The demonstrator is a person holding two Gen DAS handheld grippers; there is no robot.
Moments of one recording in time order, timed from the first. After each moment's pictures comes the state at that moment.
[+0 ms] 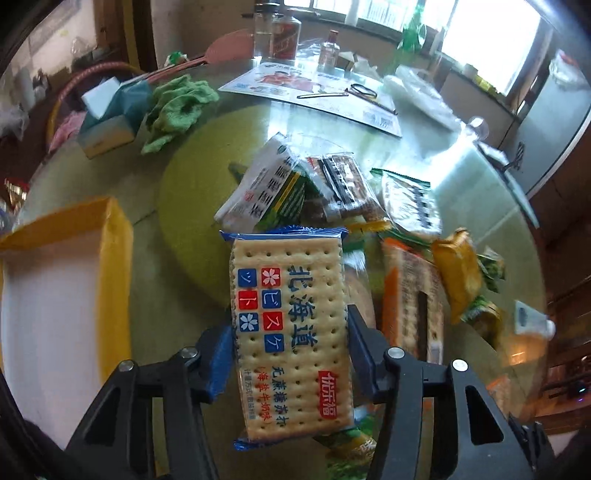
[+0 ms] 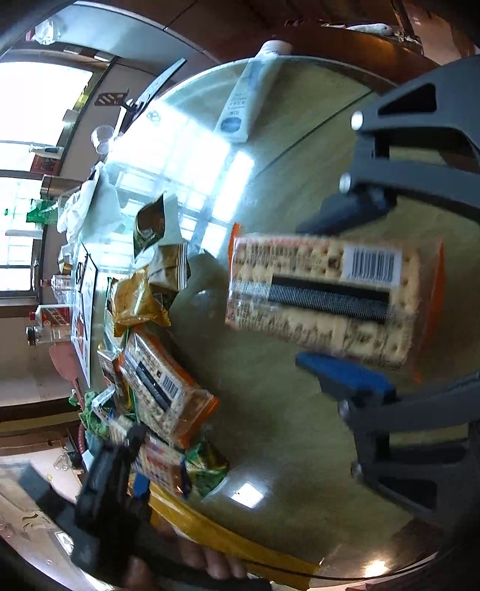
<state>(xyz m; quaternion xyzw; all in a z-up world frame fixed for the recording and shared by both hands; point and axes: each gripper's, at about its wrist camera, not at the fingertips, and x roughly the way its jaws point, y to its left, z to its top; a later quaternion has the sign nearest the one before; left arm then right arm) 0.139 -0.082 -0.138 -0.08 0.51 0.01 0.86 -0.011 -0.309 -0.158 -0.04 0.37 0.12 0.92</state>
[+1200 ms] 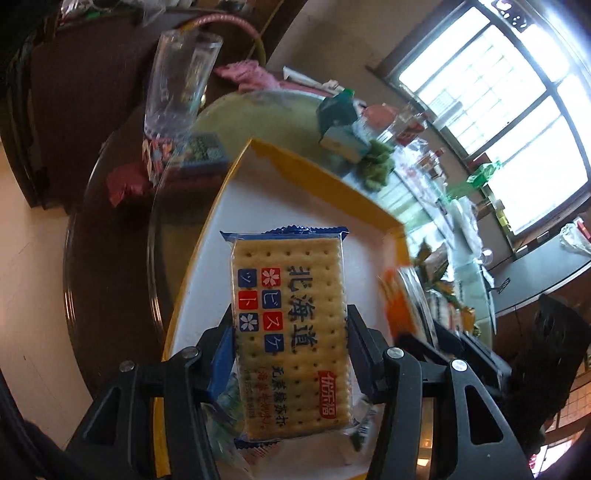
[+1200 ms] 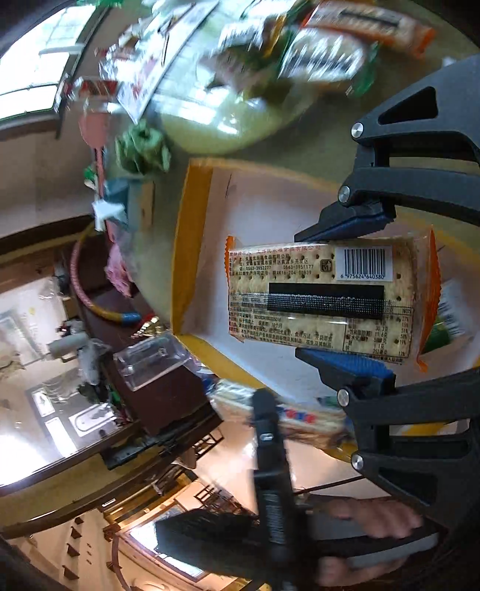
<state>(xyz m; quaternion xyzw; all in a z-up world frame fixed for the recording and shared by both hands) -0.012 0.169 -0.116 -0.31 0.43 0.08 0.84 0.021 0.004 -0.077 -0.06 0.35 0.43 0.83</state>
